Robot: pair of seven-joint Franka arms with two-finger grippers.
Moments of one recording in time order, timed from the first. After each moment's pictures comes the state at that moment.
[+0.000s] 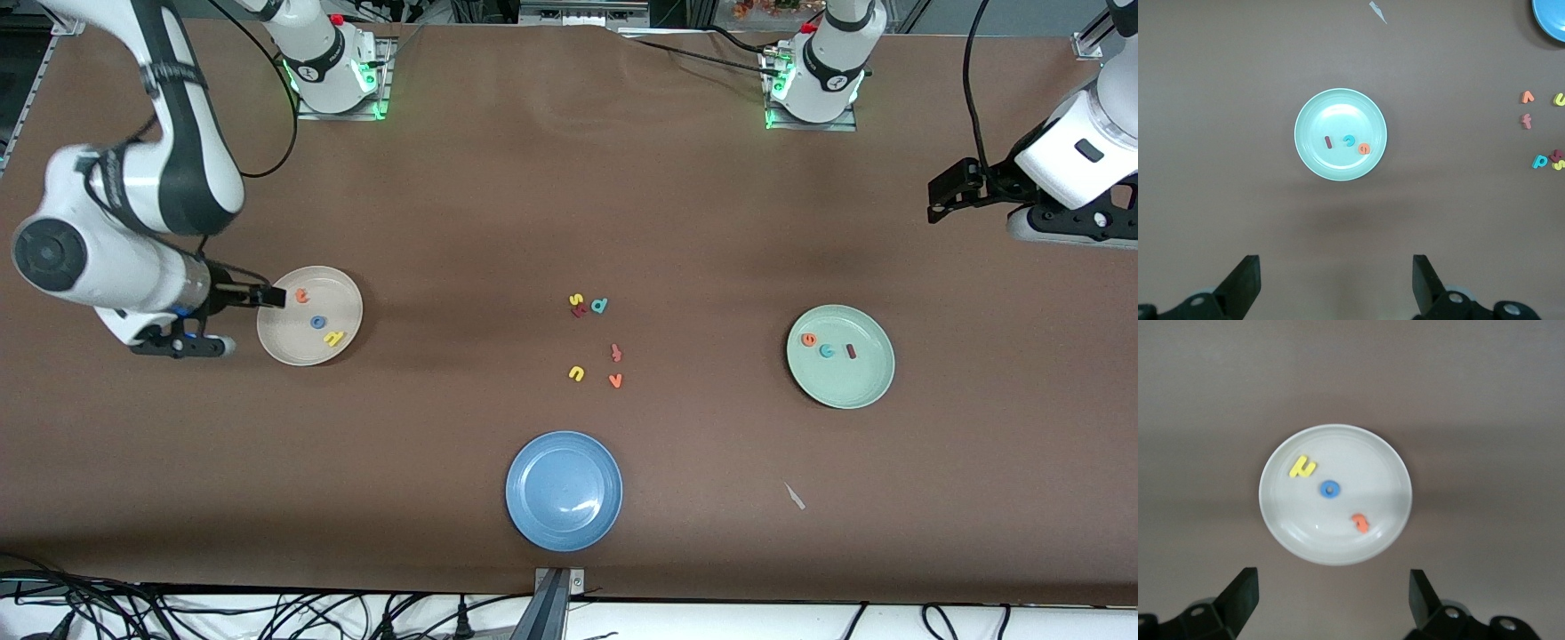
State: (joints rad) left arm 0.01 0.02 -0.09 -1.57 0.01 1.52 -0.01; right arm 0.13 0.23 -0.06 -1.80 -0.02 1.83 0.08
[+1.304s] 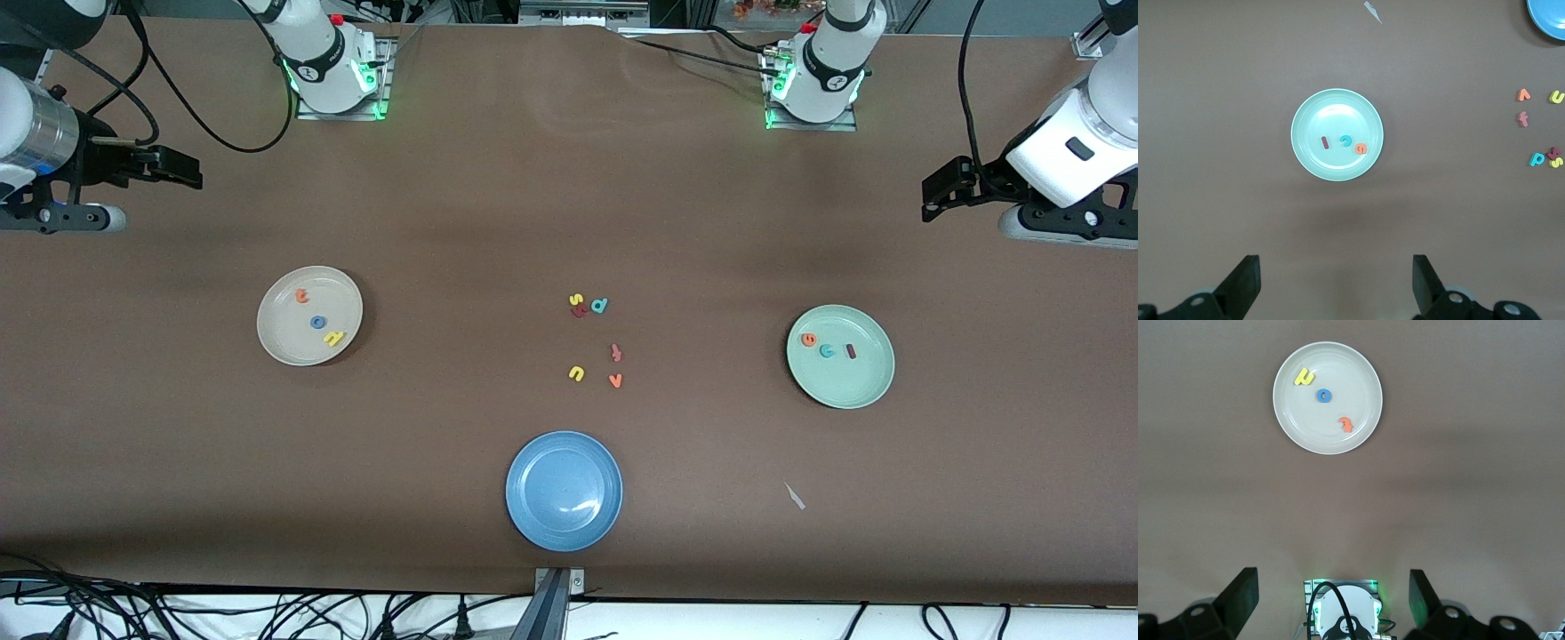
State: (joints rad) left arm 0.00 0.02 -0.09 -1.57 0.01 1.52 -0.01; right arm 0.21 0.02 -0.17 -1.66 -0.02 1.39 0.03
